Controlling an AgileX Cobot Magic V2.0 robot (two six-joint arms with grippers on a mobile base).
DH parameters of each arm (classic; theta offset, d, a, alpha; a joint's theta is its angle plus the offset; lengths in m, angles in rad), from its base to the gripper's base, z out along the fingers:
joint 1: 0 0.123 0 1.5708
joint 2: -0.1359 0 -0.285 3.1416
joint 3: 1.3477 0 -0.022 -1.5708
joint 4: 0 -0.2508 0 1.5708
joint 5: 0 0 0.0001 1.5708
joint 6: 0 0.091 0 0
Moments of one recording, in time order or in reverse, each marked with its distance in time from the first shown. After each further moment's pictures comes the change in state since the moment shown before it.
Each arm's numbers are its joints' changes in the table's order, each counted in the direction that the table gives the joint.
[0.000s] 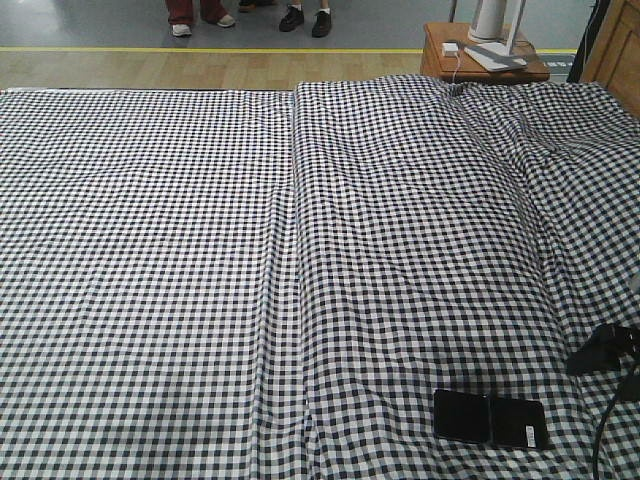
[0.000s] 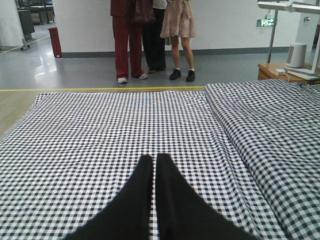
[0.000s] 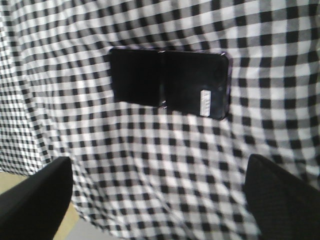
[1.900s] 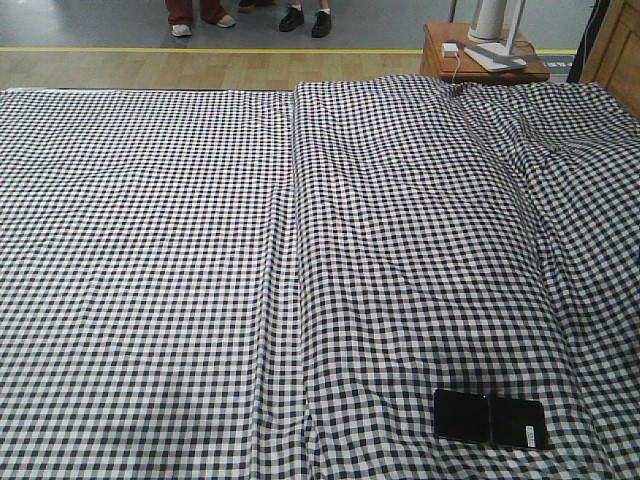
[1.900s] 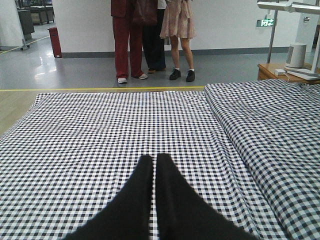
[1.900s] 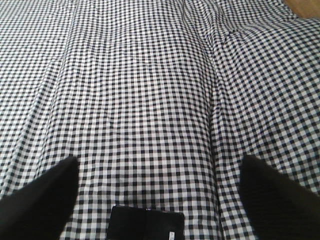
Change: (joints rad) left arm 0.000 0.000 0.000 0.000 0.000 0.000; right arm 0.517 1.388 0.425 0.677 -0.344 0.879
